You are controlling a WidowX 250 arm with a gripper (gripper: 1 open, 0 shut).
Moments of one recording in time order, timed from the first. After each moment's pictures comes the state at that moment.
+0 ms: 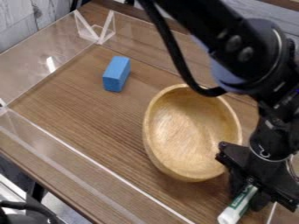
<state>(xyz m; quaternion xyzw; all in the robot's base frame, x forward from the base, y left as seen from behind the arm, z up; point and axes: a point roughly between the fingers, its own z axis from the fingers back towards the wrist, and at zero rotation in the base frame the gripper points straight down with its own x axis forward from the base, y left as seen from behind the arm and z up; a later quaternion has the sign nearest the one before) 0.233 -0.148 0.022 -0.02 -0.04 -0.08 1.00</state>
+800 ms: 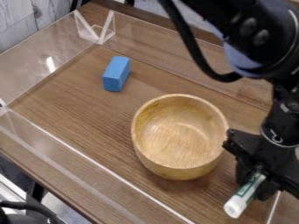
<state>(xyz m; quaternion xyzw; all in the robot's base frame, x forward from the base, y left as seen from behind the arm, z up) 0.241 -0.147 0.037 0.00 -0.03 -0.09 1.00</state>
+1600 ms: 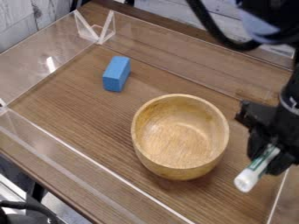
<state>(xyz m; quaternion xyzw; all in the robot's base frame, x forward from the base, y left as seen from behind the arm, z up) 0.257 -0.149 0.077 0.02 -0.06 -0.10 0.99</state>
